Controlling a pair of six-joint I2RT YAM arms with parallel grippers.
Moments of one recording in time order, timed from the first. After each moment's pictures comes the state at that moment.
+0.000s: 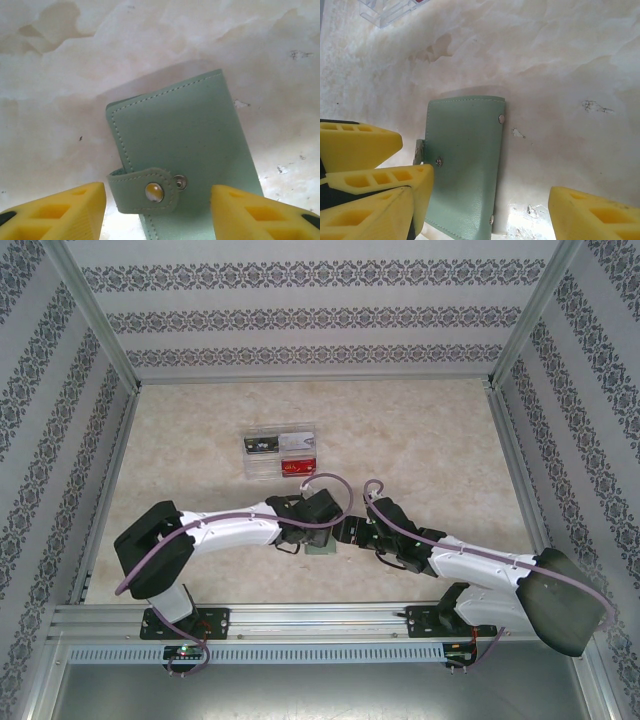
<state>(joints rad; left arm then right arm) -0.97 1.67 1.03 -0.56 -0.22 -0.71 0.79 1.16 0.38 0.06 -0.09 0.91</state>
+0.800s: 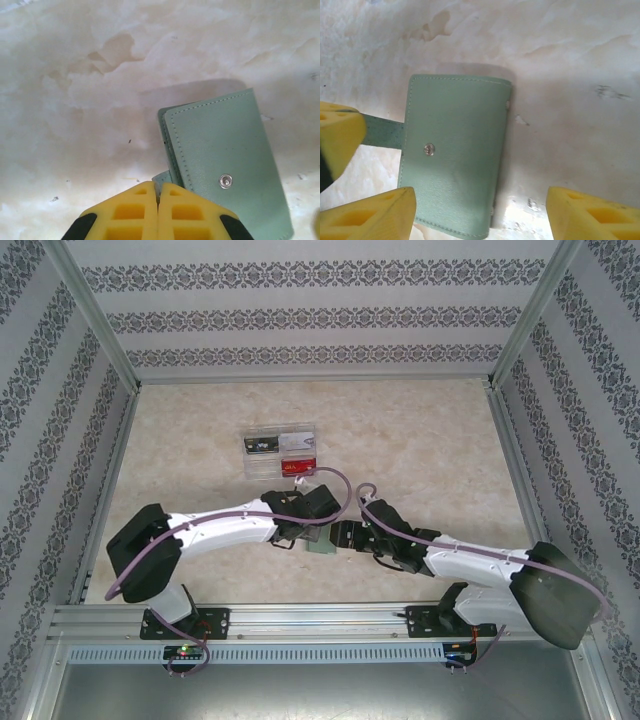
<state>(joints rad) -0.97 1.60 1.07 -0.69 -0.34 -0.71 0.83 1.21 0.41 0.05 -0.09 0.88</state>
